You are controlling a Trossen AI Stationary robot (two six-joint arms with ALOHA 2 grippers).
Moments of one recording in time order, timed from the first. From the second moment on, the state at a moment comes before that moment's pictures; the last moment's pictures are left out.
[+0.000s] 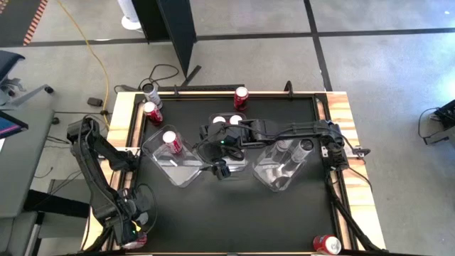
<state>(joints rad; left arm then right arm) -1.14 1.46 1.06 -1.12 0.09 -1.59 0.08 2.02 2.10 -0.70 -0.05 -0.40</state>
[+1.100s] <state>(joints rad) -0.95 1.37 1.24 -1.50 0.02 -1.26 0.12 1.98 2.16 -0.85 0.13 -0.39</state>
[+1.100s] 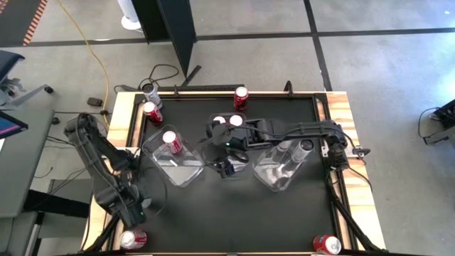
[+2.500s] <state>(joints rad) 0.02 1.47 1.54 -0.86 -0.03 0.09 0.67 1.79 2.16 -1.53 0.90 0.51</state>
